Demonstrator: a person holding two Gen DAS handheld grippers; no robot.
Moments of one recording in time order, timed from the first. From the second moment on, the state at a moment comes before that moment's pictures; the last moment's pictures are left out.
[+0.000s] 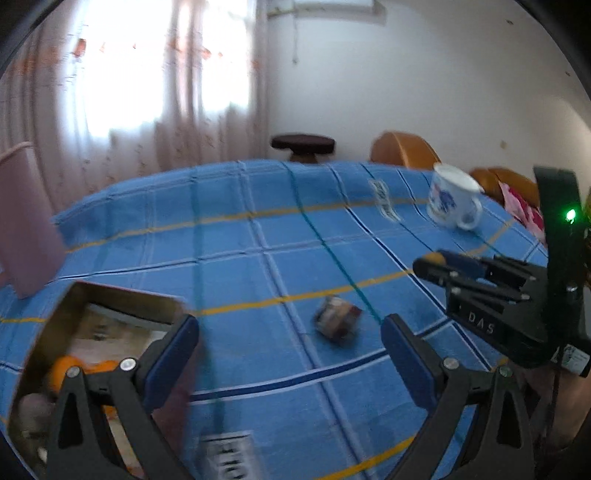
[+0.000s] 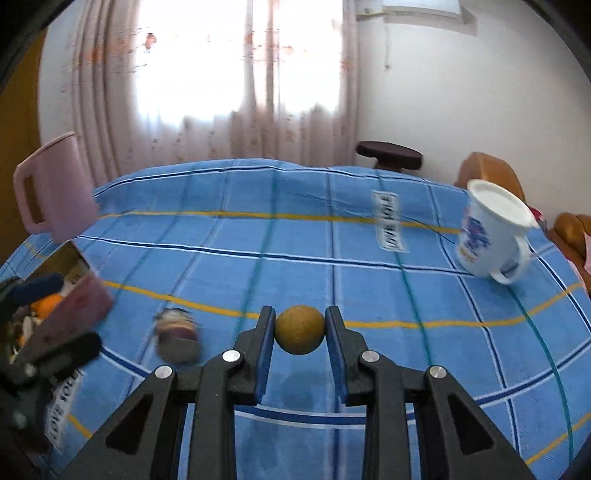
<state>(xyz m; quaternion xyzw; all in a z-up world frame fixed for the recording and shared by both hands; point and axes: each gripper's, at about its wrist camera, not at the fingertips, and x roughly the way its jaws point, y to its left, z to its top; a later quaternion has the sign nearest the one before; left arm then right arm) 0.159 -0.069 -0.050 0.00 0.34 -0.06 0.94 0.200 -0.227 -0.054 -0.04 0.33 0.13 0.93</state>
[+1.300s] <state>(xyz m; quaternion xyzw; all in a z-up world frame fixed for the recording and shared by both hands) 0.179 -0.109 -0.064 0.06 0.34 -0.09 0.93 0.180 -0.232 -0.045 -0.04 0.27 0.16 0.95</state>
